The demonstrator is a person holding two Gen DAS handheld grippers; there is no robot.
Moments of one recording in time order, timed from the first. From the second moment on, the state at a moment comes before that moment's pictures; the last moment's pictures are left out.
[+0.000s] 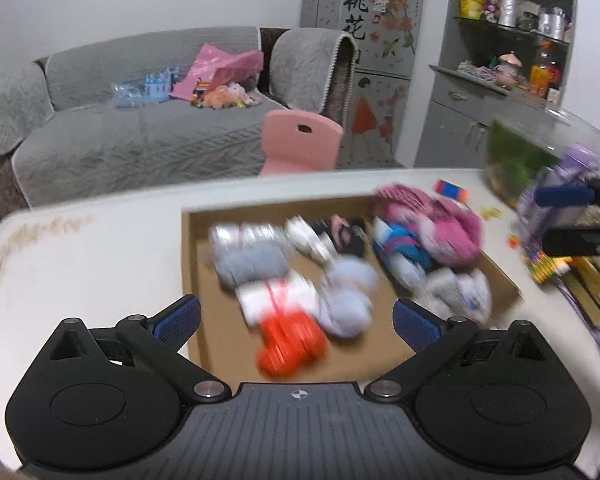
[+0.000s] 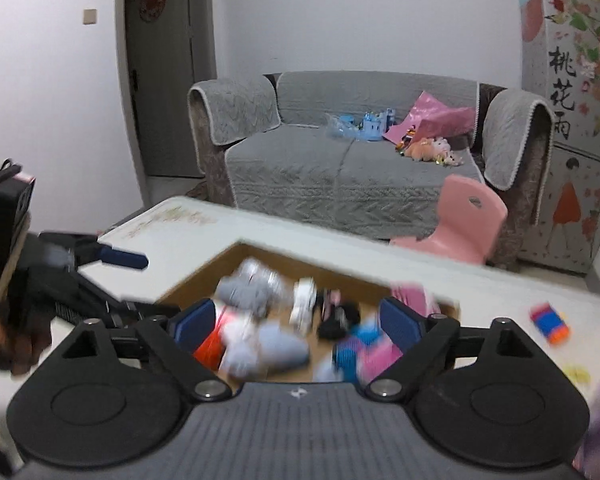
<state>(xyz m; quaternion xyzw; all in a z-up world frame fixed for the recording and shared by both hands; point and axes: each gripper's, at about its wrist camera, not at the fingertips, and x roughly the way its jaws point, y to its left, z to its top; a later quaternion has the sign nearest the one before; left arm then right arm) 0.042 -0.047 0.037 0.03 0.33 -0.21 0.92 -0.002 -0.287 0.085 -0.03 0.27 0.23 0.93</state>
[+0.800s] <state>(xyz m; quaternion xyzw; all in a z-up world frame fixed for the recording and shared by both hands) -0.049 -0.110 -0.054 0.10 0.37 -0.30 0.87 -0.093 -0.298 -0.014 0.02 0.26 0.24 0.94</state>
